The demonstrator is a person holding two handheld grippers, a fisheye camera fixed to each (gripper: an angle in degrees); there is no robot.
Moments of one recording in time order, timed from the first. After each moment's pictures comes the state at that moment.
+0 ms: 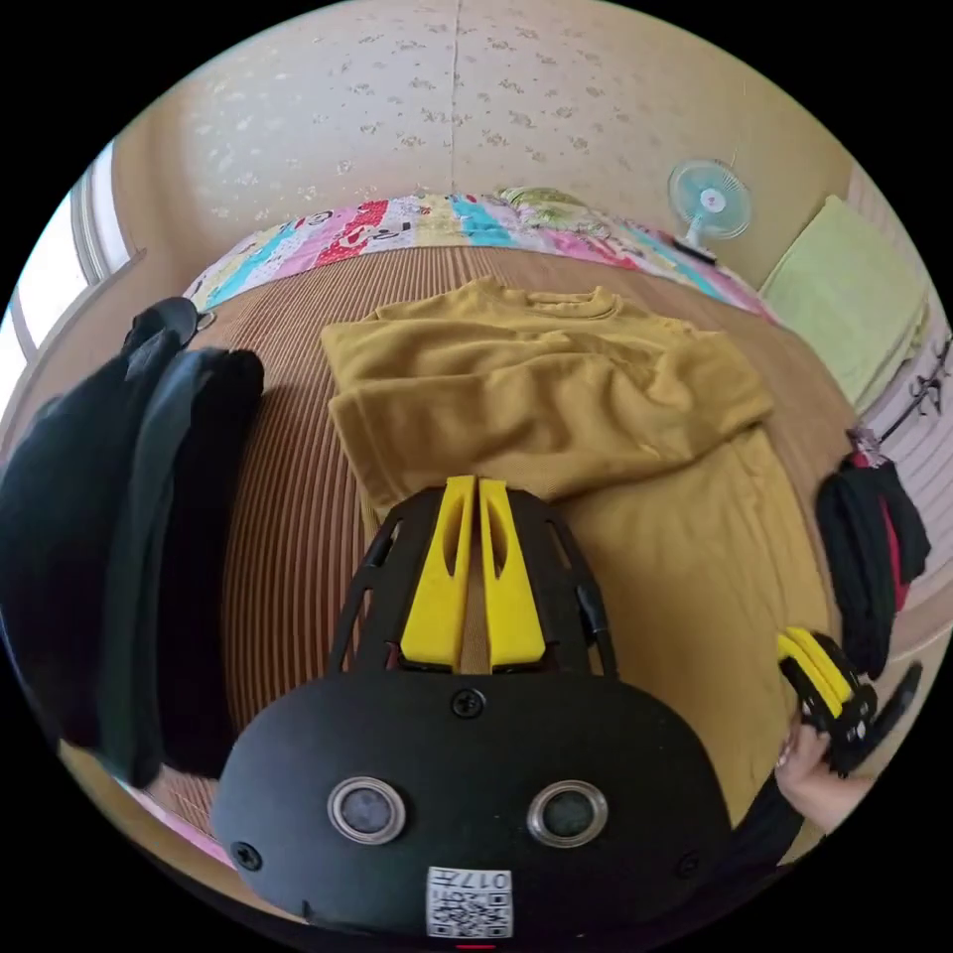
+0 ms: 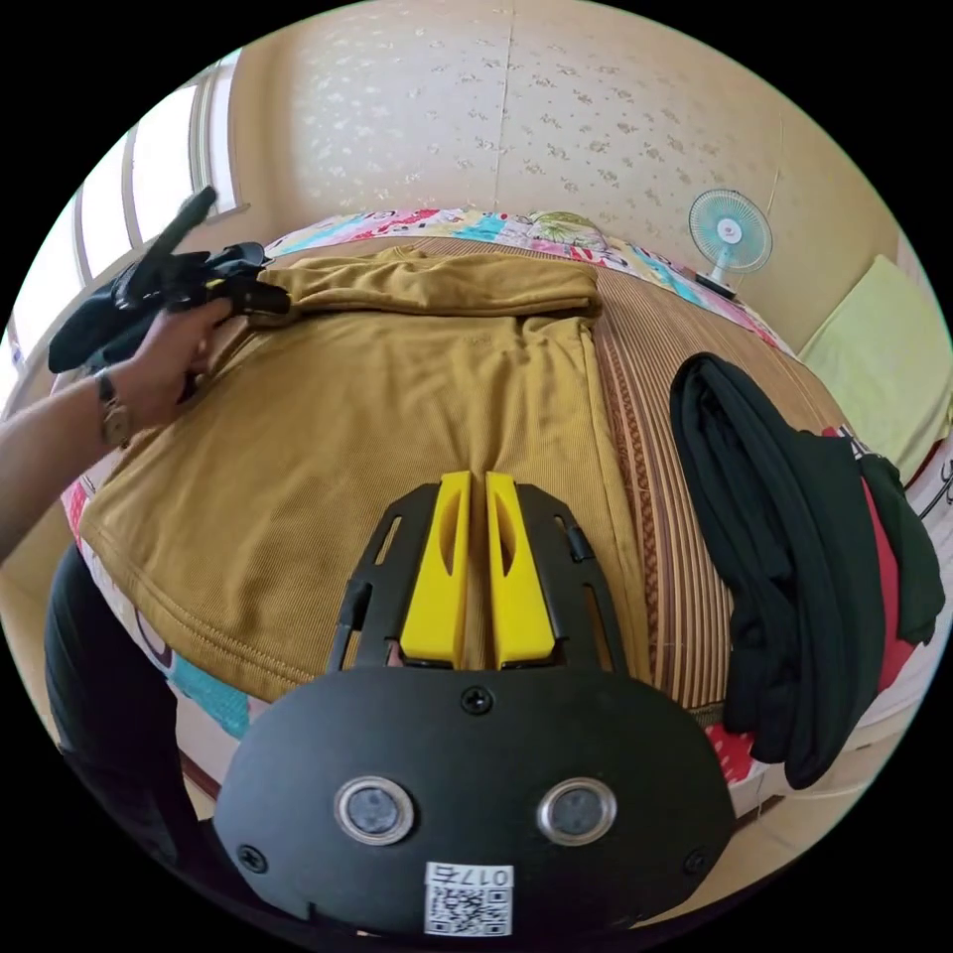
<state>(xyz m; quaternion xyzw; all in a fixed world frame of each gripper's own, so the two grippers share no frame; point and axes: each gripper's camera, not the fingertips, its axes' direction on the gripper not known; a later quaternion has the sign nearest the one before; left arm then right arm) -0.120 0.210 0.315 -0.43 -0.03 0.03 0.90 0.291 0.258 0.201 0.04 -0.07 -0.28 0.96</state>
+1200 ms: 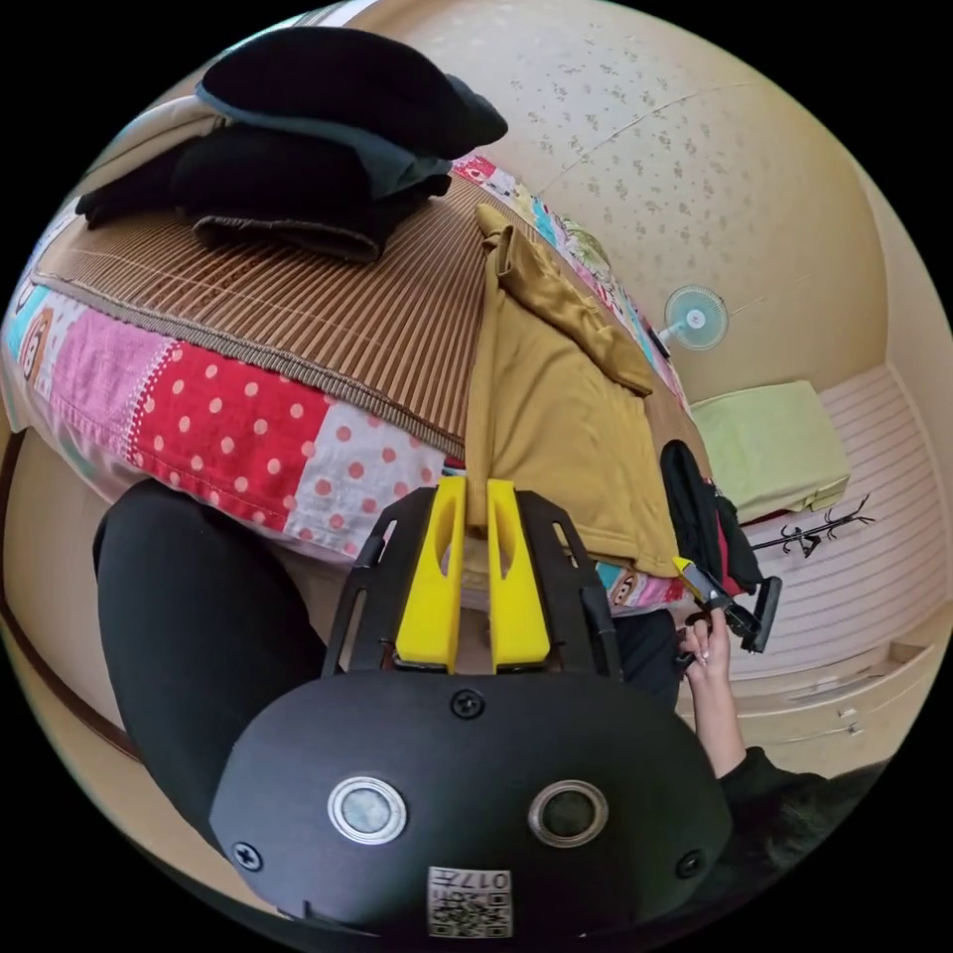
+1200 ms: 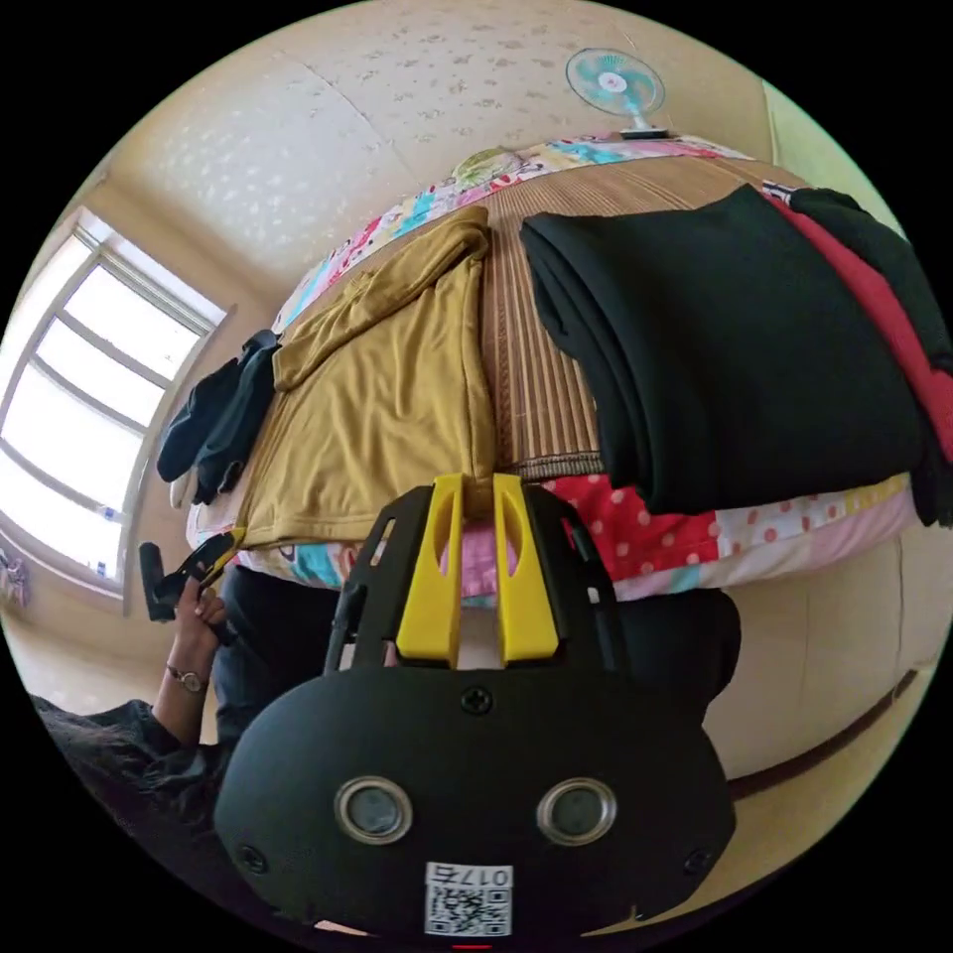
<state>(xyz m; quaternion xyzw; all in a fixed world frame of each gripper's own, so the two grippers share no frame) -0.211 0.220 0.046 -0.43 0.03 -0.26 0.86 0.559 0.180 0.100 -0.11 -0.27 -0.09 0.95</state>
